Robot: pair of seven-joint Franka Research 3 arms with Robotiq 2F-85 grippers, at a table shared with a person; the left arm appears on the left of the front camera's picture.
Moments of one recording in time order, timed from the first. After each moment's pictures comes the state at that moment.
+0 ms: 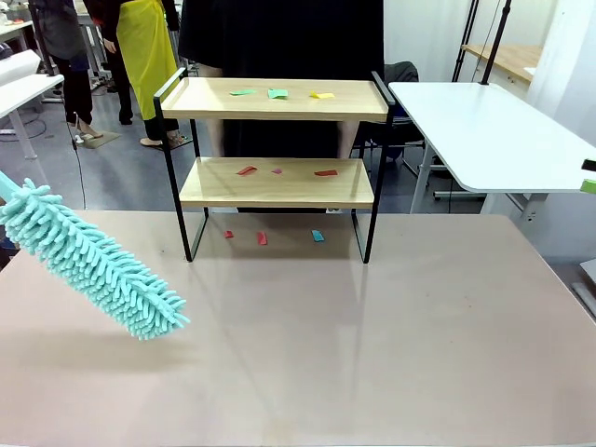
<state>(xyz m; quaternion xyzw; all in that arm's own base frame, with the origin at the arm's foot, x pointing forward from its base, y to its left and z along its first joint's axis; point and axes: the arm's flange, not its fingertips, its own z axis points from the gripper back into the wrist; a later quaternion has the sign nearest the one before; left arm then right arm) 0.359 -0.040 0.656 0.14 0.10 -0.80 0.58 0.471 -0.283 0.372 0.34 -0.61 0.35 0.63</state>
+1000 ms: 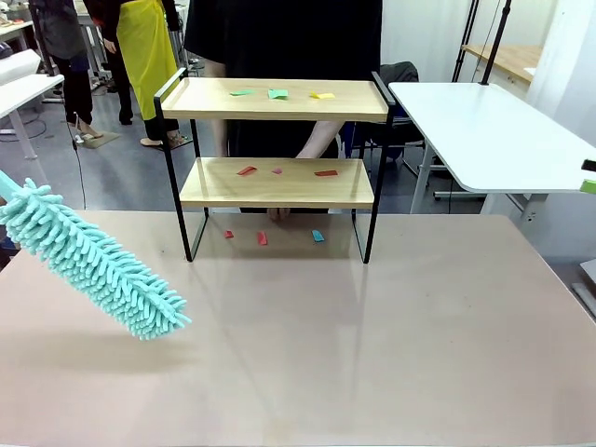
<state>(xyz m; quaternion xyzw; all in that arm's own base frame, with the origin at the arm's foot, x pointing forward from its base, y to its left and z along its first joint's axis) 0.359 -0.041 0.656 0.14 0.10 -0.80 0.58 0.471 -0.283 0.372 0.34 -0.61 0.35 0.63</state>
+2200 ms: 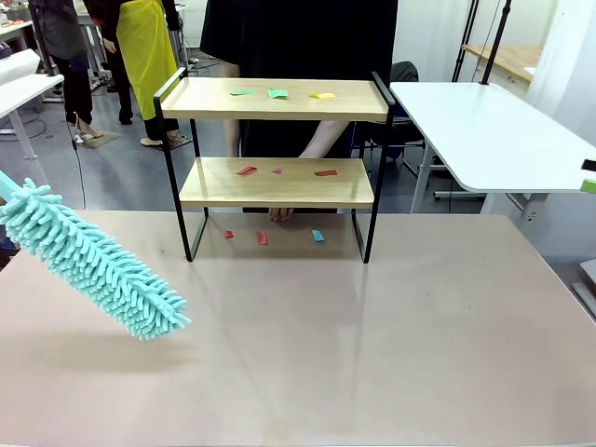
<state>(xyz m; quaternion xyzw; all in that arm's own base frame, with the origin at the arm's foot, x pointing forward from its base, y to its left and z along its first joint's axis) 0.359 -0.041 0.656 0.14 0.10 -0.80 0.58 0.471 -0.283 0.372 0.34 -0.61 0.35 0.63</state>
